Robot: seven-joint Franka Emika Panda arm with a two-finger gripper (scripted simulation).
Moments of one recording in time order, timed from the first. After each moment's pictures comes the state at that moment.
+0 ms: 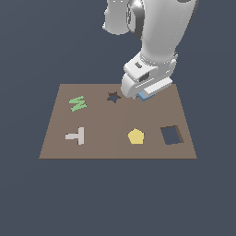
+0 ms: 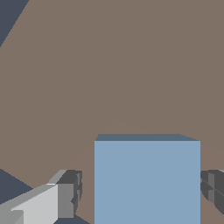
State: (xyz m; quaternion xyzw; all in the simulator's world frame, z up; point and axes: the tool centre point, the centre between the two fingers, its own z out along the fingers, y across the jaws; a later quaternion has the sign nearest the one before) arm -0.099 0.105 0.037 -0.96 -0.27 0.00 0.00
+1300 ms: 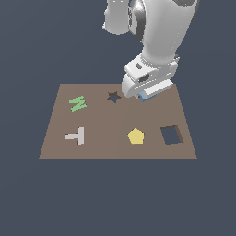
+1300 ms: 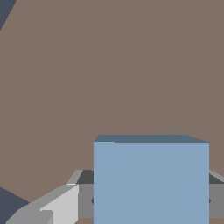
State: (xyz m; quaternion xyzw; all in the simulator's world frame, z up) arm -0.099 0.108 0.031 -0.97 -0.24 0.00 0.00
